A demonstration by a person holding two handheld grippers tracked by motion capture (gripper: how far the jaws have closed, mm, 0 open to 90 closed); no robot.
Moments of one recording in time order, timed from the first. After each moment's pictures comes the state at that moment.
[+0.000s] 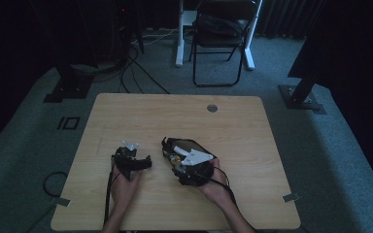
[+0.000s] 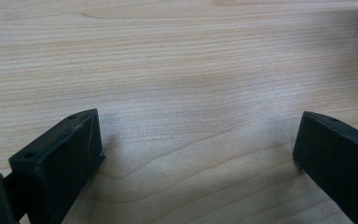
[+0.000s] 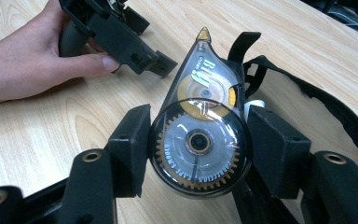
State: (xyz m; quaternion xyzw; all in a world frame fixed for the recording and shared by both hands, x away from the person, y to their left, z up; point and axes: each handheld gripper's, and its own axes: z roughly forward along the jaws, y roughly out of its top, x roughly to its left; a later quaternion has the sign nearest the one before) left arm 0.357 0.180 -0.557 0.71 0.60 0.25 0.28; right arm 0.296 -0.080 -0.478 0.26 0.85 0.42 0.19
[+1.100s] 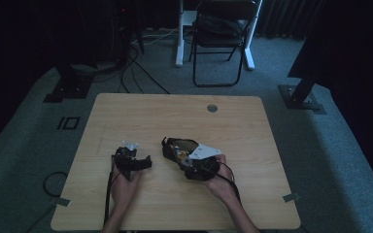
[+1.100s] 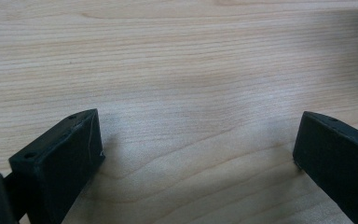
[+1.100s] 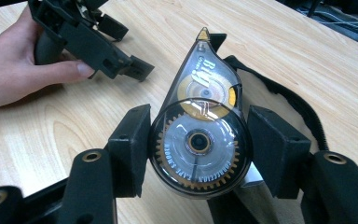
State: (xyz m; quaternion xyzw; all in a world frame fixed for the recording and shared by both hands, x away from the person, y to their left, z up) left arm 0.357 0.180 -0.557 0.71 0.60 0.25 0.28; right arm 0.310 -0.098 -0.475 0.28 0.84 0.43 0.19
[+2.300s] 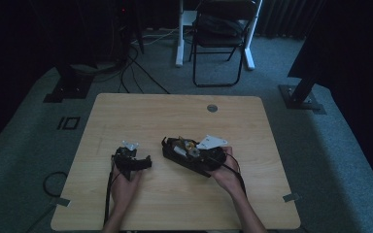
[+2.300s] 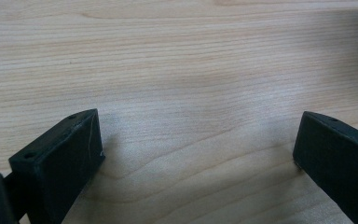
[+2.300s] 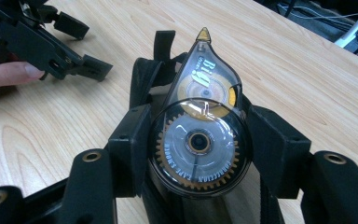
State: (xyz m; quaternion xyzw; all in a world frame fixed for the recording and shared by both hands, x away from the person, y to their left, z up) left arm 0.357 0.180 -0.557 0.71 0.60 0.25 0.28; right arm 0.337 -0.118 -0.472 0.30 0.84 0.41 0.21
